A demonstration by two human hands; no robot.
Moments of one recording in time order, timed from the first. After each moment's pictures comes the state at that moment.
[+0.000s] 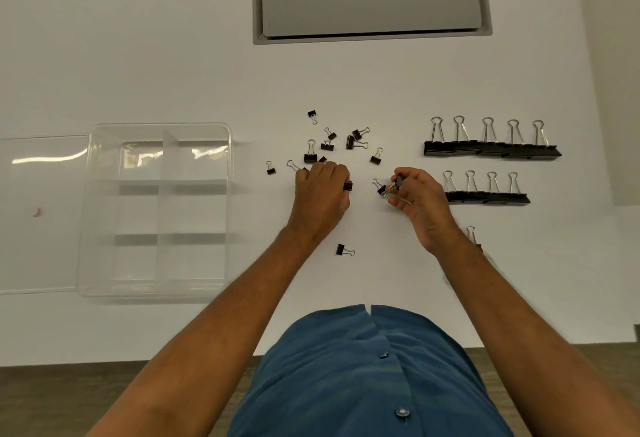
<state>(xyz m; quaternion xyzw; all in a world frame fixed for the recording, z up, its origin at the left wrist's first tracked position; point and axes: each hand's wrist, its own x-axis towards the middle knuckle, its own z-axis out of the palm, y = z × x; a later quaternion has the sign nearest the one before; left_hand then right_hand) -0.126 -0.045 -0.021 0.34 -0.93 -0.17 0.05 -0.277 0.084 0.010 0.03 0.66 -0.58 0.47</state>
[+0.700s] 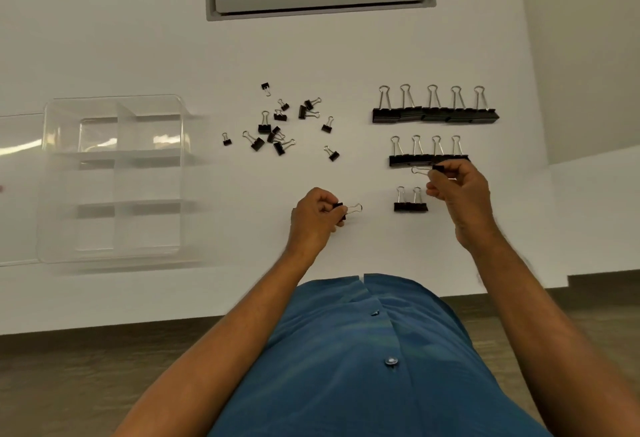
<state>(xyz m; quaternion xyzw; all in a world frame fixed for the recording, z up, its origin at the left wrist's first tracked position) -0.123 0.088 0.017 0.52 -0.57 -0.63 0.06 -0.341 0.224 0.039 -0.06 0.79 -0.52 0.32</state>
